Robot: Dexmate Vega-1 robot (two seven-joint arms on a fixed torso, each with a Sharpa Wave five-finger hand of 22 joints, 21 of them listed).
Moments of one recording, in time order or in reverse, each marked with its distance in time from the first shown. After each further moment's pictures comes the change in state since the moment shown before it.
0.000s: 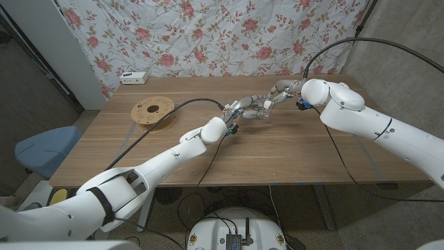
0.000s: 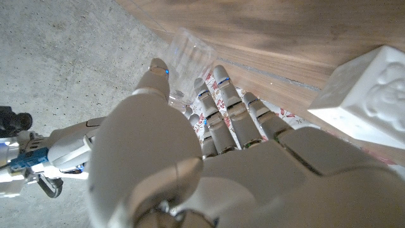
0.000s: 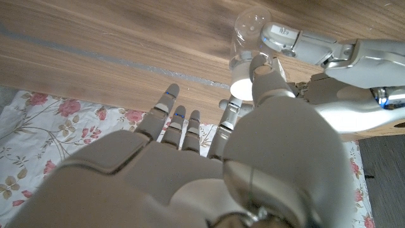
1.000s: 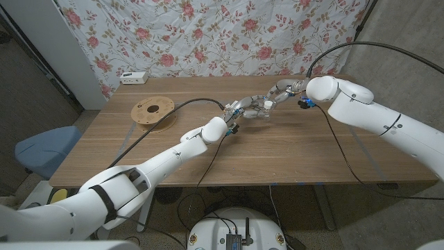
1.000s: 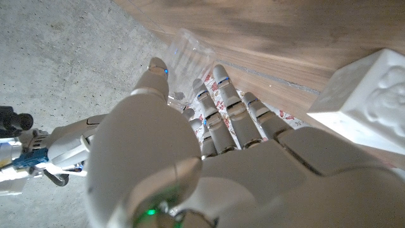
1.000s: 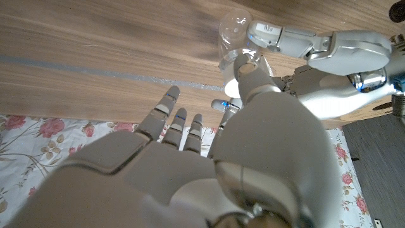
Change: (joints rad) left arm -0.016 -0.015 0.007 0.035 -0.004 -0.007 -0.002; left_hand -0.007 -0.005 0.016 -0.002 -0.004 0.000 0.000 0.000 0.000 0.004 0.000 0.007 -0.001 0.007 -0.004 0.000 0.000 0.000 0.000 0.000 0.000; right arm 0.001 -0.024 0.054 0.049 0.171 0.094 -0.010; right_hand 0.088 0.046 0.030 0.005 0.005 -0.020 -0.020 -0.003 -0.013 -0.032 -0.054 -0.017 0.000 -0.028 -0.020 -0.005 0.000 -0.020 -0.013 -0.008 0.000
